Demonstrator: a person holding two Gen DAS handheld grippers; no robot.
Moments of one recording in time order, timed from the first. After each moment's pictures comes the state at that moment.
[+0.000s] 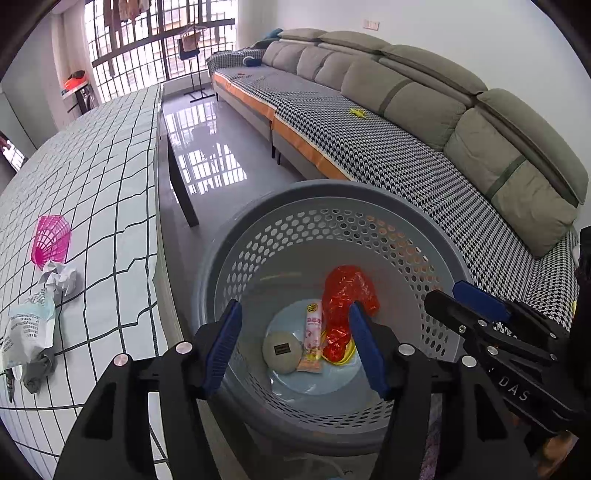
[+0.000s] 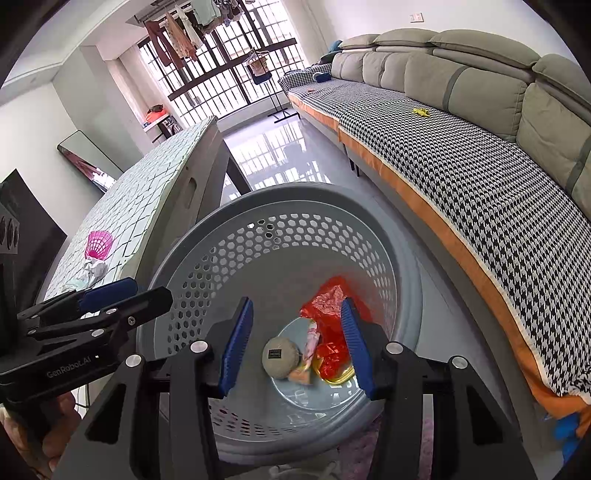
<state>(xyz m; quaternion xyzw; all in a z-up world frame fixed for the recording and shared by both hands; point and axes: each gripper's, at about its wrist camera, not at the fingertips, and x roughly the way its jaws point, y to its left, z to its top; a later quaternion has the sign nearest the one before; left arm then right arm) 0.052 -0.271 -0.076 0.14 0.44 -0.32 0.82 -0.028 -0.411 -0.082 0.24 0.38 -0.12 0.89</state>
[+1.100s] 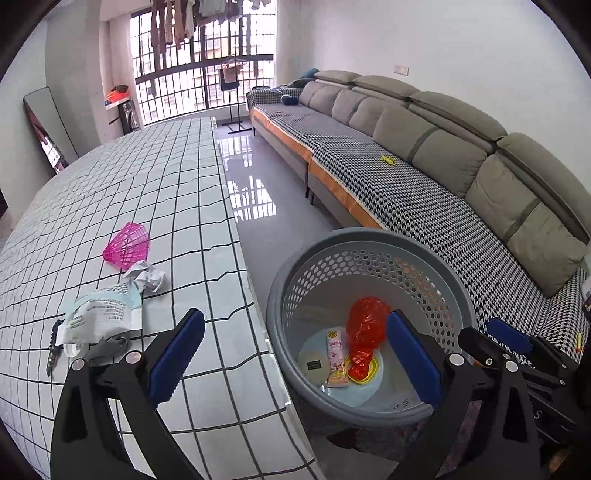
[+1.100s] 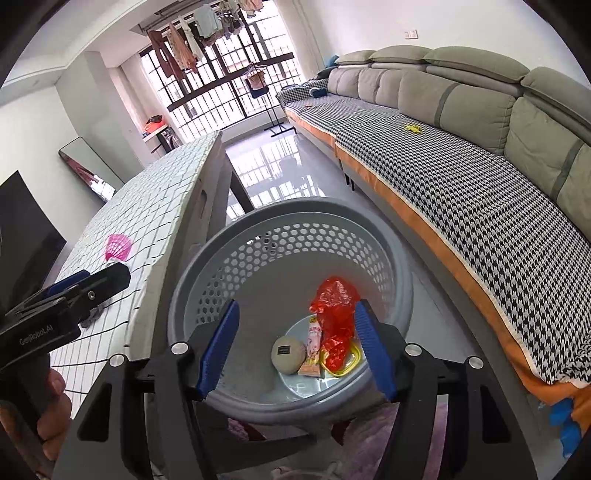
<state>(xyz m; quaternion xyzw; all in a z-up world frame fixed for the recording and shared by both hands) 0.038 -0.201 -0.023 0.10 0.38 -0.27 0.88 -0.059 -0.374 -0.043 0.23 0.35 -0.13 0.90</state>
